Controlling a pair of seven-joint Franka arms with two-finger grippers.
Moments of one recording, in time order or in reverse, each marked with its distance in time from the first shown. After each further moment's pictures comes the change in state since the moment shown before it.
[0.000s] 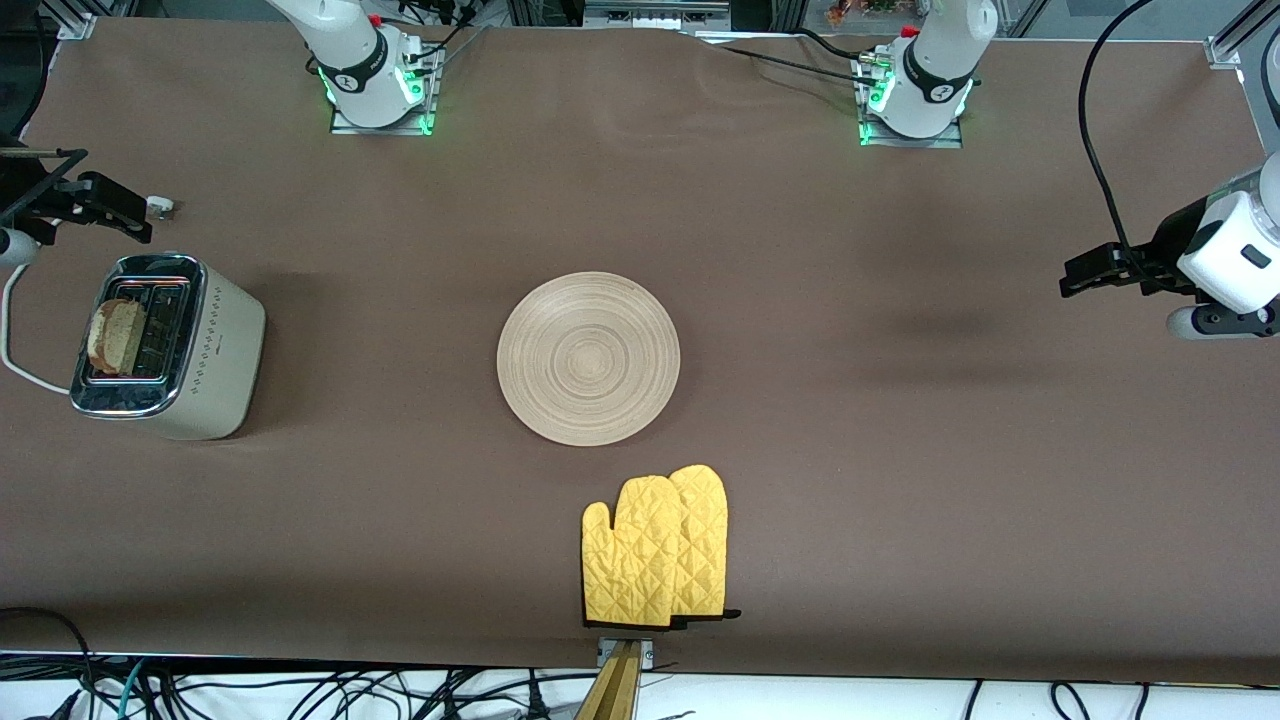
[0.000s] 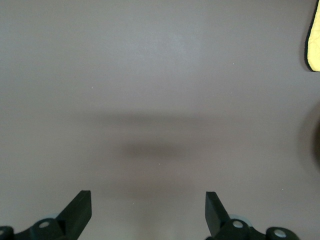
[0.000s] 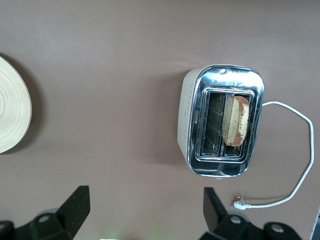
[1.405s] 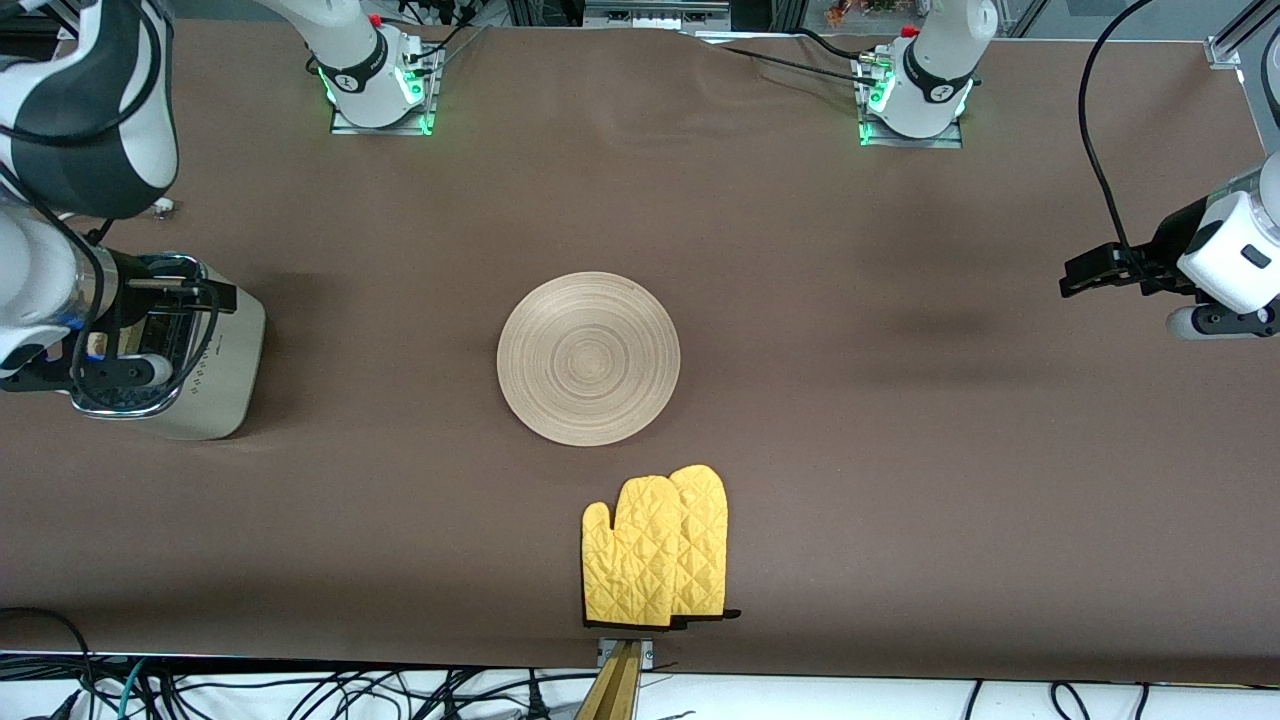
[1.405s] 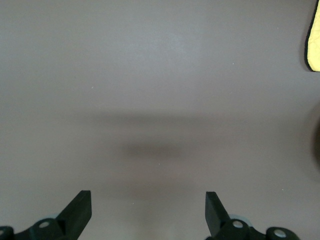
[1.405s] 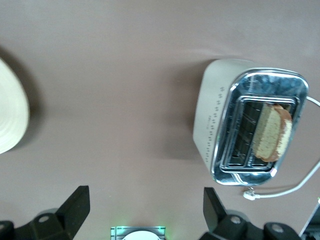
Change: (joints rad) left arm 0.000 0.000 0.000 0.000 0.000 0.000 0.000; right arm 0.324 0.360 -0.313 0.325 0.111 -0.184 0.008
